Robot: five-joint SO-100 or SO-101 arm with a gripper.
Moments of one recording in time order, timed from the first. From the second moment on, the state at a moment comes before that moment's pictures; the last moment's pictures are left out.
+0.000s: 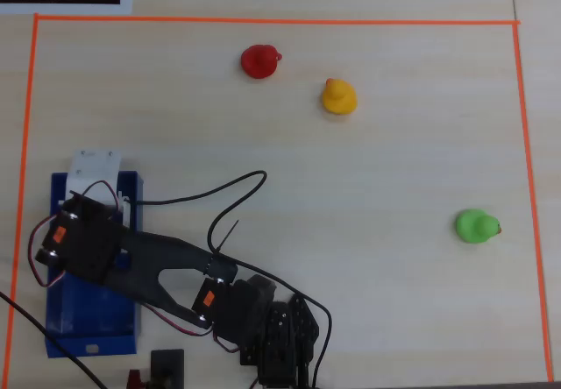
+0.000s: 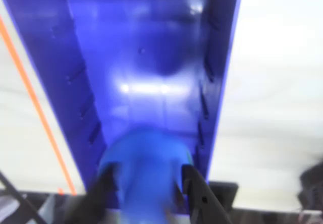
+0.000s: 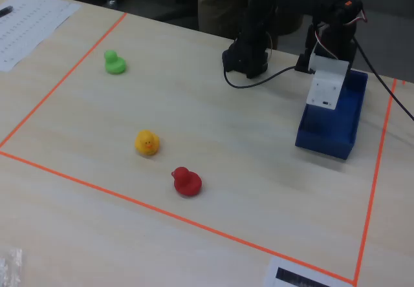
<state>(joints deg) -60.2 85.6 76.2 89.7 -23.8</state>
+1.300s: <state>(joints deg) -4.7 187.5 178.5 49.3 -57.7</state>
